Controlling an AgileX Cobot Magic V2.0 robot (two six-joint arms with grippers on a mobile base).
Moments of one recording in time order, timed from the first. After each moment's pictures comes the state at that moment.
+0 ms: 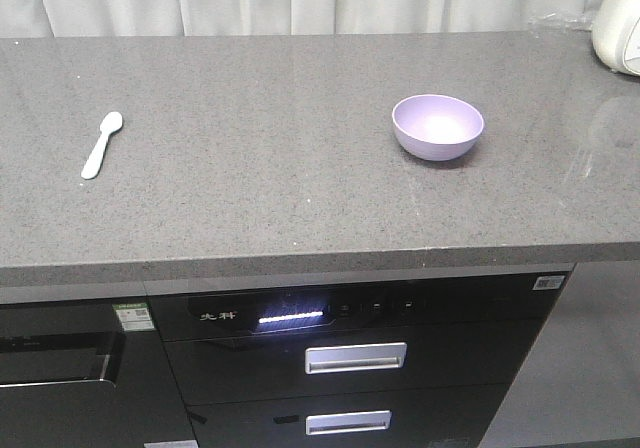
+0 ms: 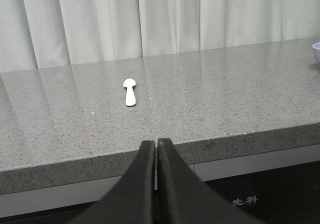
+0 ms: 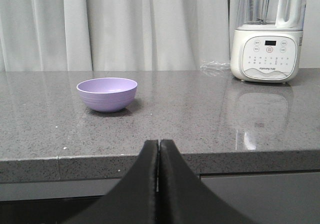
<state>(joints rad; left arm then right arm) -0.06 -0.01 0.03 0.21 0.09 -0.19 -0.05 -0.01 0.03 0.02 0.02 -0.03</state>
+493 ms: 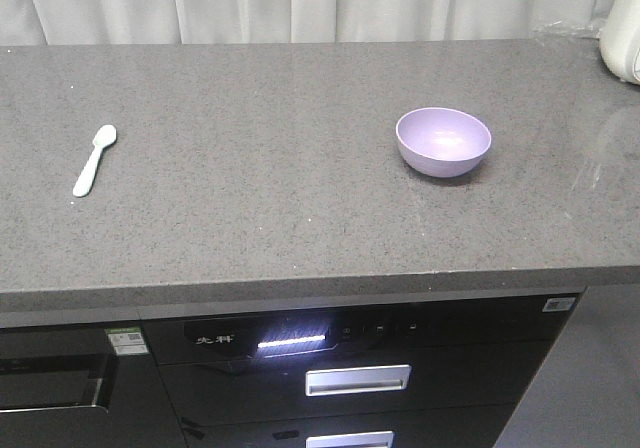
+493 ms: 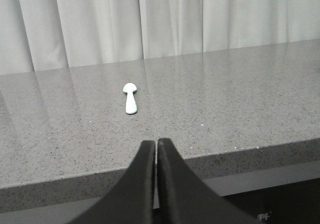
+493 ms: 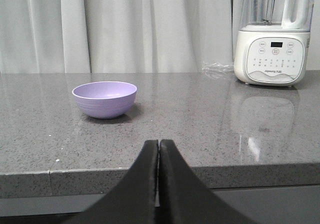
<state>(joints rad) -0.06 -0.01 0.03 0.21 0.09 -0.19 -0.05 -0.01 0.03 0.02 0.02 -0.03</state>
